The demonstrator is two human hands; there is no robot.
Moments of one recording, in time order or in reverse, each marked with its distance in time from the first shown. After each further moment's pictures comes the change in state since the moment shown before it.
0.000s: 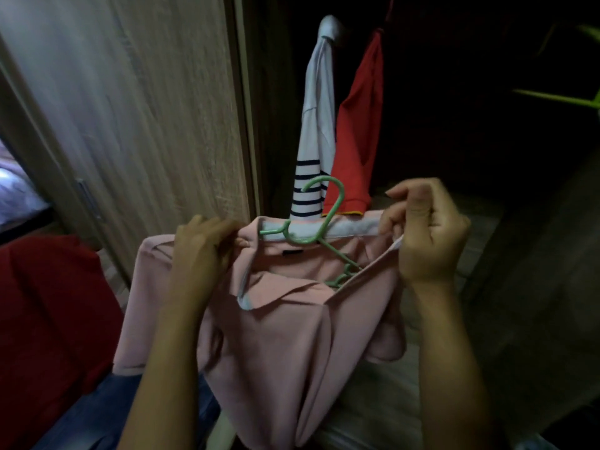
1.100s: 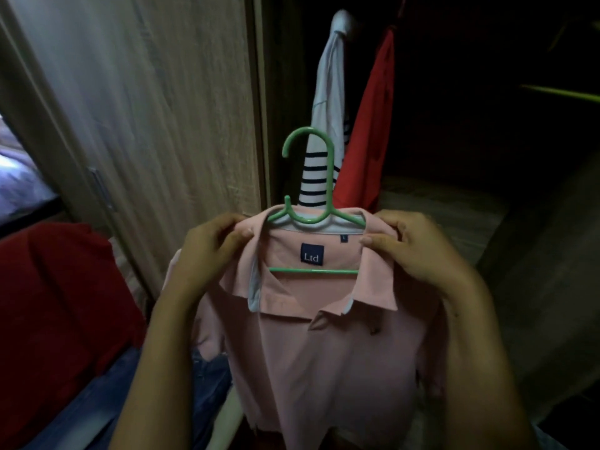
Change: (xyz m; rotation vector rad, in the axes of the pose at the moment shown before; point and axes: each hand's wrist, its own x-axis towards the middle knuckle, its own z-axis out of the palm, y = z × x) left_hand -0.015 0.003 -0.030 -0.491 -0.096 -0.221; right_hand 0.003 0.003 -0.016 -0.415 -0.745 0.275
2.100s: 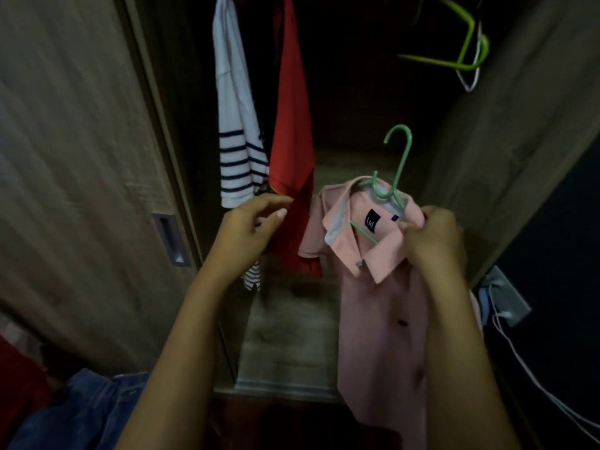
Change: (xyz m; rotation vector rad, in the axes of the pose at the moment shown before) left_hand -0.004 0.060 0.112 -0.403 -0.407 0.137; right_hand -0.105 0.028 -0.016 -0.180 0.609 1.032
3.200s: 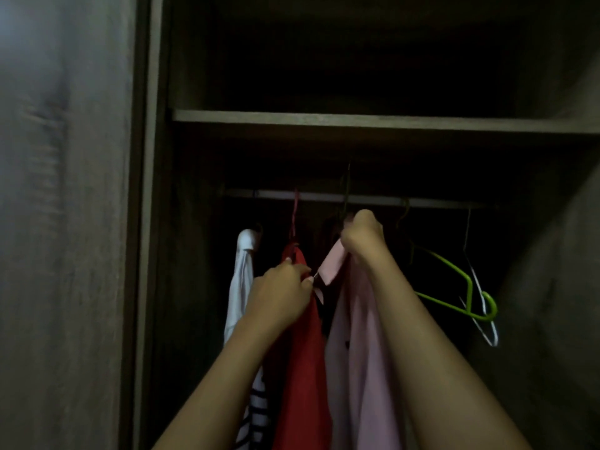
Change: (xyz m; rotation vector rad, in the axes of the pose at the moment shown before) left_hand 0.265 0.091 -0.041 0.601 0.137 0.068; right_hand 0.165 -0.323 -0.039 0.226 0.127 -0.432
